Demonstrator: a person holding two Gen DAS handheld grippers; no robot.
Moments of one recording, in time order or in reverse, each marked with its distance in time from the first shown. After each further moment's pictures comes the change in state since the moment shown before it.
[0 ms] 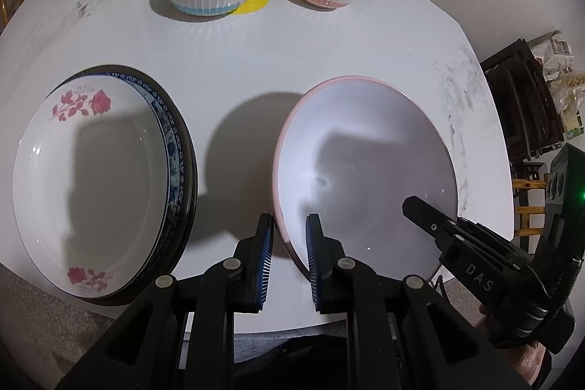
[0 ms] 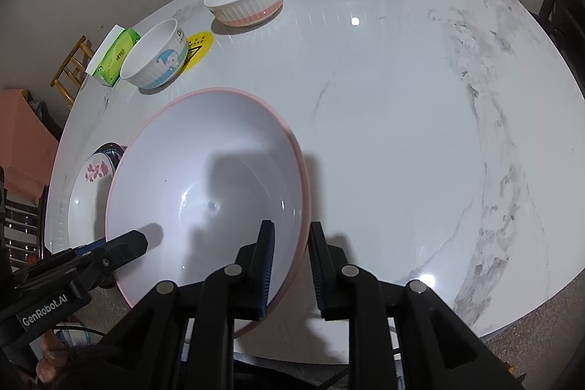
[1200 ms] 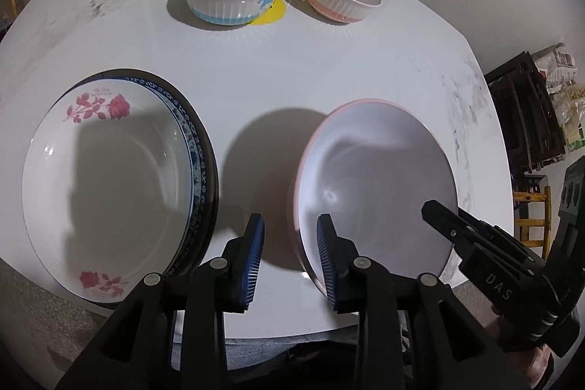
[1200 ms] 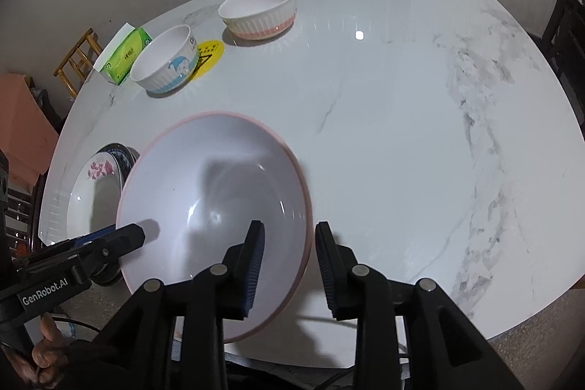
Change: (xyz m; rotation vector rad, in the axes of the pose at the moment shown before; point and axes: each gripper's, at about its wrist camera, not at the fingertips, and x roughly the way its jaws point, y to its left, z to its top) left arm -0.013 0.014 0.001 -0.033 -0.039 0.006; right arm -0.017 0.008 0.006 -0.064 -0.046 -0.028
